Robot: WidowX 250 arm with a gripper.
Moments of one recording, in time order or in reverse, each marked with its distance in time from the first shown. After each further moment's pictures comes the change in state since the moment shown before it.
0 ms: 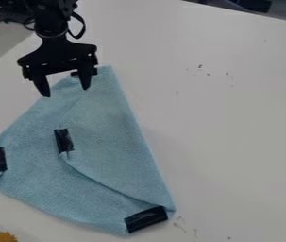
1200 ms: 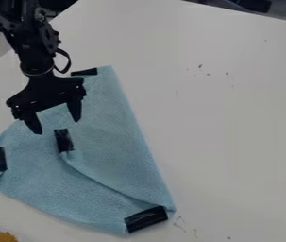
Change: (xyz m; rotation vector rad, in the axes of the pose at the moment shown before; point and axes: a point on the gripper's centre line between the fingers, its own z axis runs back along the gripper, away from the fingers) arm -0.039 0.027 -0.028 -0.006 0.094 0.139
